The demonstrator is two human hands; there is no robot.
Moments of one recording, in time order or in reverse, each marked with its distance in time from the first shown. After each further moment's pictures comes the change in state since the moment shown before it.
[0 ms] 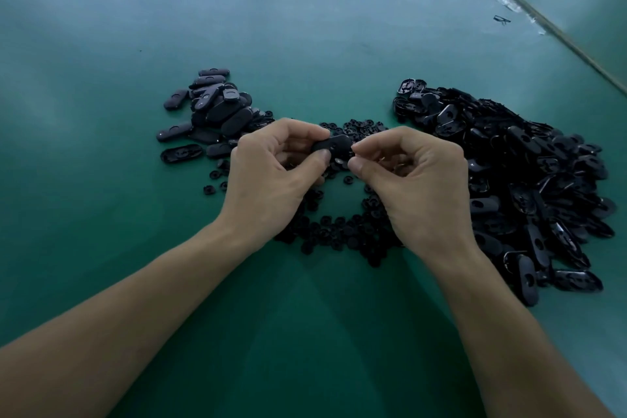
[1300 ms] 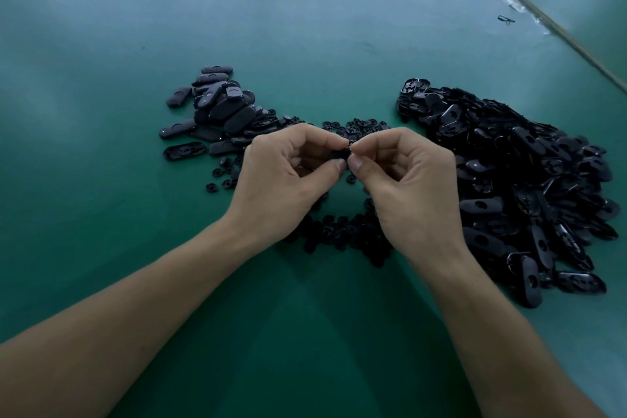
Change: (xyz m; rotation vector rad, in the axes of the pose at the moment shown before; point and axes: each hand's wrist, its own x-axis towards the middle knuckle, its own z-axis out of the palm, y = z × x) left_hand -0.003 0.006 0.002 0.053 -0.105 0.073; right_hand -0.004 0.002 0.012 0.071 0.010 0.057
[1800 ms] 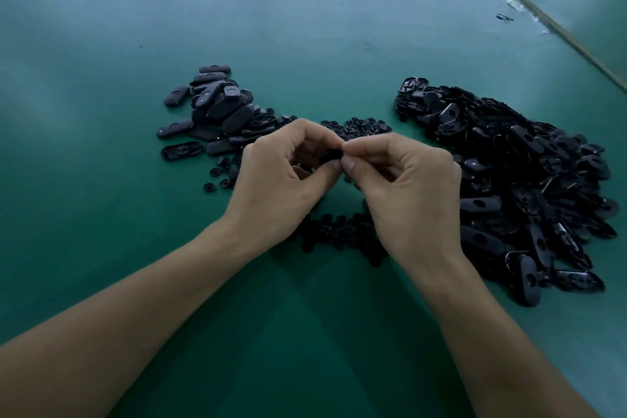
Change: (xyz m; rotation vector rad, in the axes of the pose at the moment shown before) left_hand -0.002 0.002 0.001 0.118 0.006 0.028; right_hand -0.005 -0.006 0.003 -0.142 0.063 -0.091
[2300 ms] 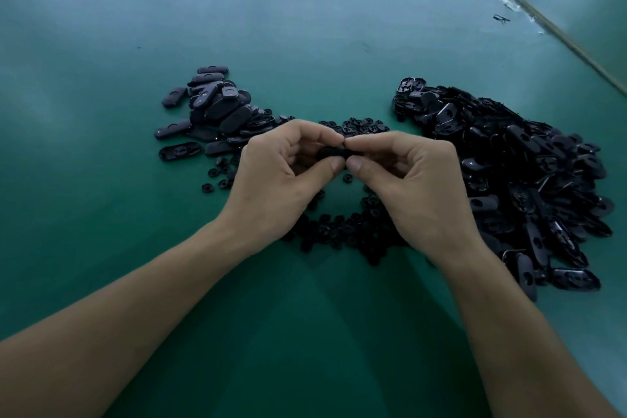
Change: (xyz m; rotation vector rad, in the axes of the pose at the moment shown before) left_hand 0.002 -0.001 -0.001 -0.095 -0.022 -0.010; right_hand 0.013 0.007 -0.017 0.120 -0.182 0.065
